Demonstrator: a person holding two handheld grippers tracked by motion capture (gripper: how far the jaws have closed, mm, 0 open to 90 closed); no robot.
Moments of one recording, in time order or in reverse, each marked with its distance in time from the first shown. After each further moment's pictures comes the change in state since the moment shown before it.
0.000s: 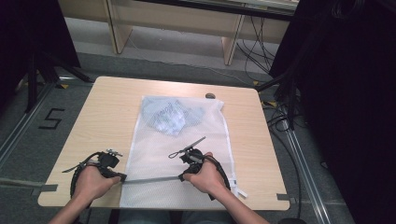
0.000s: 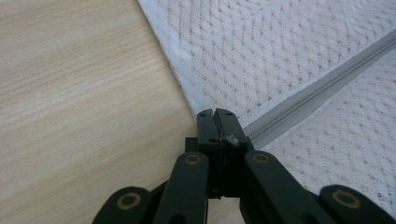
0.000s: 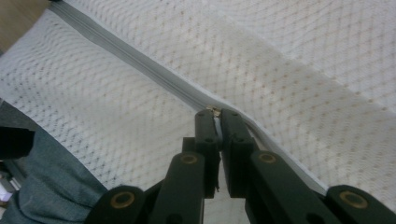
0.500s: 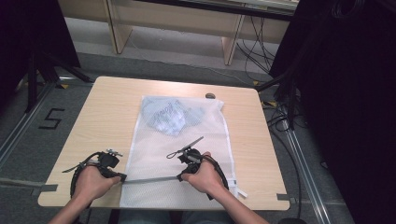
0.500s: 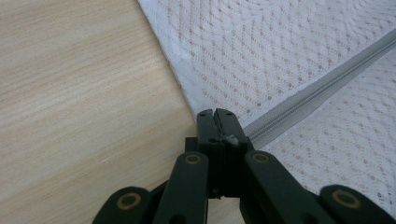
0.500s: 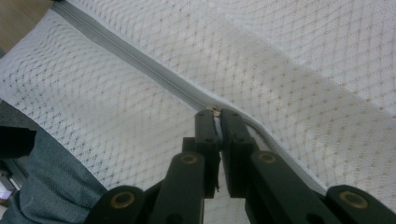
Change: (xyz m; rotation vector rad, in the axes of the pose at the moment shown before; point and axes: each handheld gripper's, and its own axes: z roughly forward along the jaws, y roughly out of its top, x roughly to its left) left arm -0.002 -0.001 0.000 -0.001 -0.002 -0.025; right arm 0.004 0.003 0.003 0.003 -0.001 -0.002
